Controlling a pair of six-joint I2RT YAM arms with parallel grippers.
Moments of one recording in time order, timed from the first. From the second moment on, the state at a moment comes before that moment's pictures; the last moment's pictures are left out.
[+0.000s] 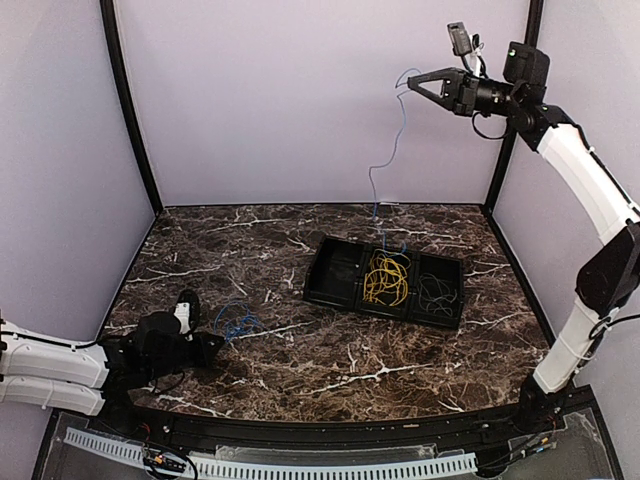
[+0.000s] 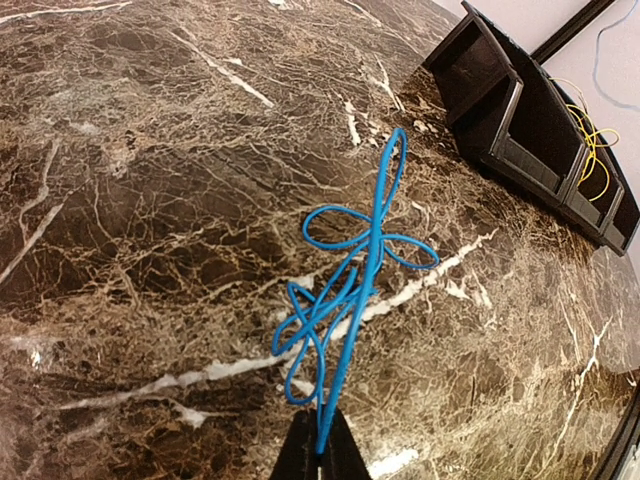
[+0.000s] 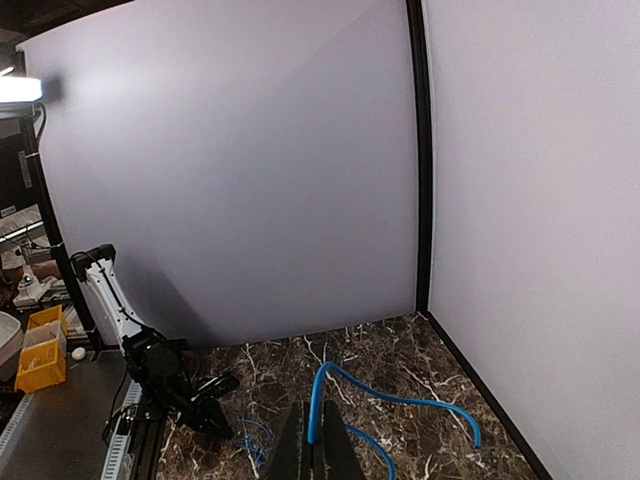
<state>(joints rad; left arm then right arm) -0.81 0.96 0.08 0.28 -0.20 -0.72 0.26 1.69 1.98 -0.20 -1.18 0.18</state>
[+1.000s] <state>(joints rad) -0.81 0.98 0.06 0.33 -0.20 -0.72 0.40 1.90 1.84 -0.27 -1.08 -0.02</state>
